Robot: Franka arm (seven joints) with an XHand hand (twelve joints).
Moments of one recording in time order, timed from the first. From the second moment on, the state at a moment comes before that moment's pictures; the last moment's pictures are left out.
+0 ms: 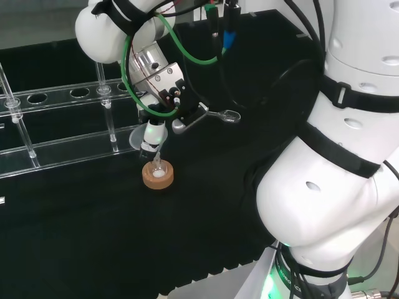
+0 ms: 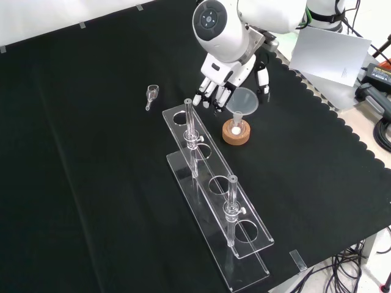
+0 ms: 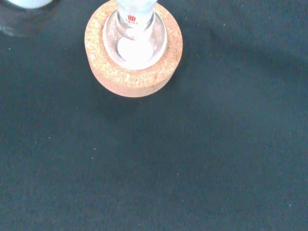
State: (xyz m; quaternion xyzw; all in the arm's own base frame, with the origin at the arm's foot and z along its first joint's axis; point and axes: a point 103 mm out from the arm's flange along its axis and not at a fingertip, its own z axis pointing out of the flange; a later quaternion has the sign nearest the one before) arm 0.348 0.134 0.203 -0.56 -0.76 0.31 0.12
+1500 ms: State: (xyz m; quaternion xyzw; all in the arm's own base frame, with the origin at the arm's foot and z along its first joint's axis) arm 0.340 0.133 0.220 -0.57 -0.76 0.29 0.11
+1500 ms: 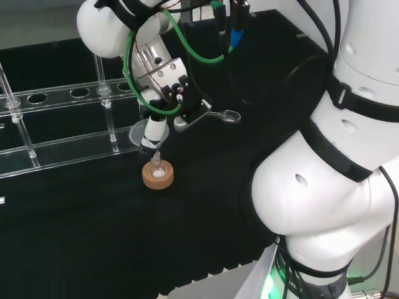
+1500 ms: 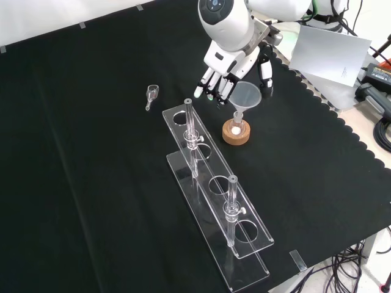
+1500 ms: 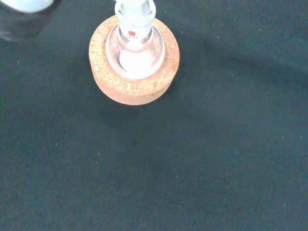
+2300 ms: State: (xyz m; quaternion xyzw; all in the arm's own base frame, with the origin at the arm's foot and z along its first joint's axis) arm 0.339 0.129 0.252 -0.58 -0.76 0.27 0.10
